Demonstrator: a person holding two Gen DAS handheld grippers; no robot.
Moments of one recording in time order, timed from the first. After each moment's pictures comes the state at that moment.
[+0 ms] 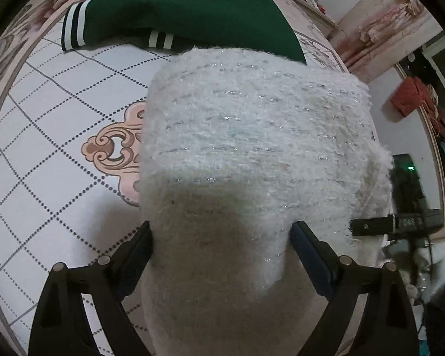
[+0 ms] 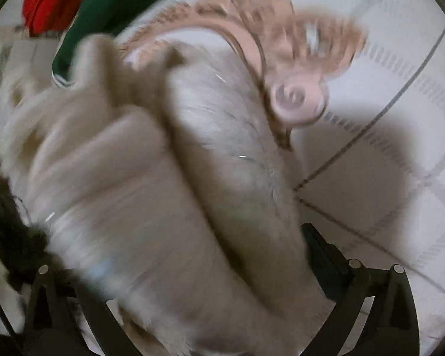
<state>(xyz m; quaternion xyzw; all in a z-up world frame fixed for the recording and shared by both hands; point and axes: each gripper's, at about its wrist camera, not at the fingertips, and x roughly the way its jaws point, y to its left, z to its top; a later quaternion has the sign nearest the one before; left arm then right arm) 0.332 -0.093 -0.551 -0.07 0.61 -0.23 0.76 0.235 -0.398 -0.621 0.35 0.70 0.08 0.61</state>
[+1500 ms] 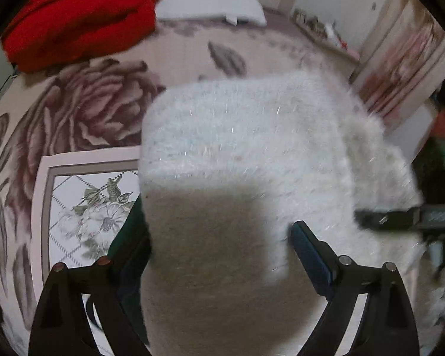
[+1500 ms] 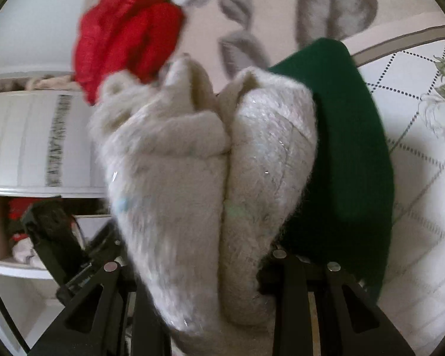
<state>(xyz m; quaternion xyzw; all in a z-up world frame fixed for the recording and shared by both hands) 0.679 -0.130 -0.505 0.02 0.55 -0.20 0.81 0.622 -0.430 -0.523 0.40 0.59 0.13 0.69</state>
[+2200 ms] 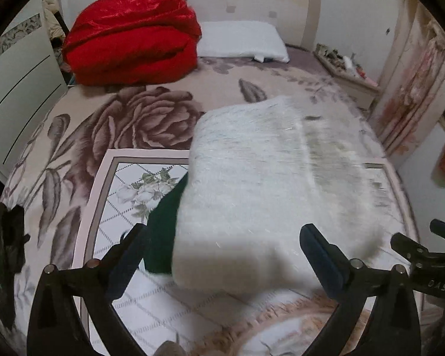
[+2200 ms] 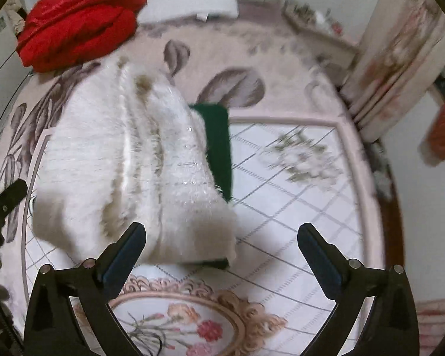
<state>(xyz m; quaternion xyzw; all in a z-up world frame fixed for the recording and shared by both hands) 0.550 -0.107 -0.401 0.01 0.47 -0.10 0.88 0.478 -0.363 -0.362 0.01 0.55 -0.16 0.82</state>
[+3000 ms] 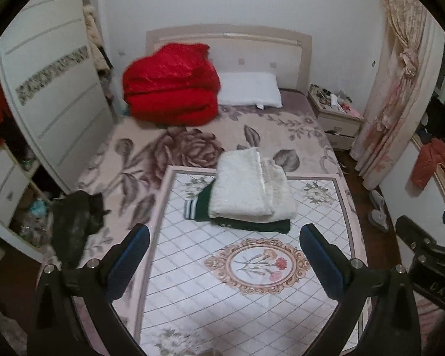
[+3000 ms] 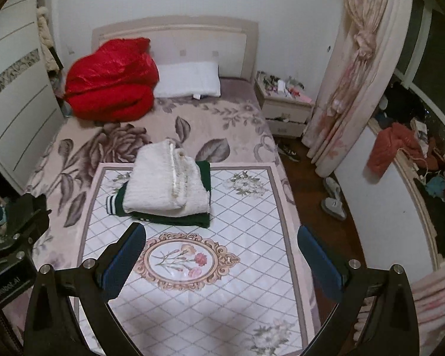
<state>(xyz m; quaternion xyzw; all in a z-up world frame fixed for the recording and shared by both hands) 0.275 -0.079 -0.095 0.01 0.41 -0.05 0.91 0.179 -0.269 0.029 0.00 0.44 -0.16 0.88</state>
